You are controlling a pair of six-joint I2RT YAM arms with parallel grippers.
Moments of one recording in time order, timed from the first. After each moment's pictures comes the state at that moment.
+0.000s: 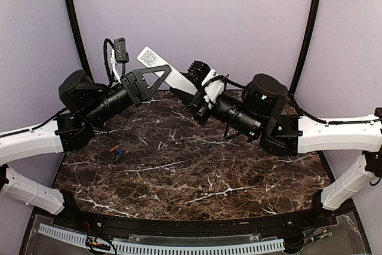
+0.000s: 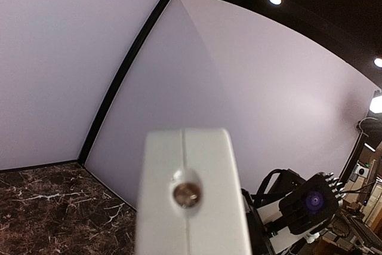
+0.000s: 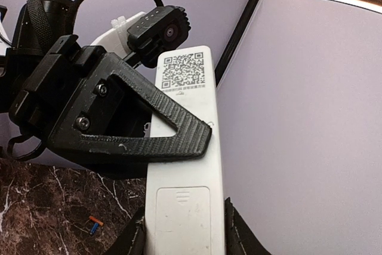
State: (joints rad) left arm -0.92 1.16 0.94 0.56 0.17 -0.59; right arm 1.20 1.43 1.13 0.52 0.14 -0.50
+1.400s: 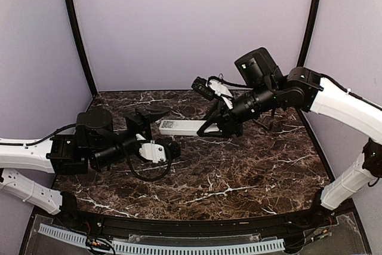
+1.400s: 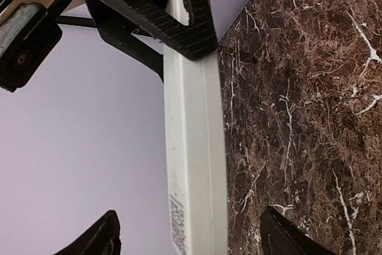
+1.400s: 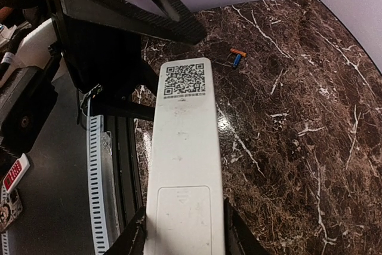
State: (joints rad) left arm -1.24 1.07 0.82 0.04 -0.41 1.20; right arm 0.99 1.45 1.52 -0.77 -0.42 -0.15
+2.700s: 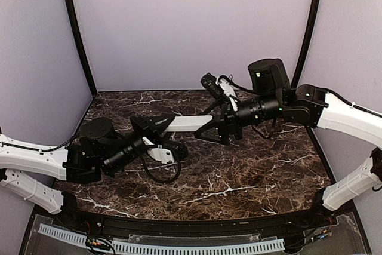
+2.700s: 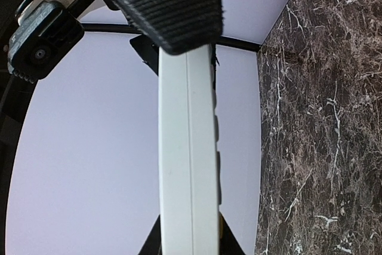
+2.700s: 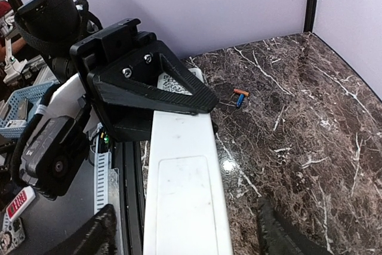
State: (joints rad) left arm -1.24 1.15 0.70 0.48 -0.45 1.41; right arm 0.99 1.32 1.29 -0.43 -0.46 -0.03
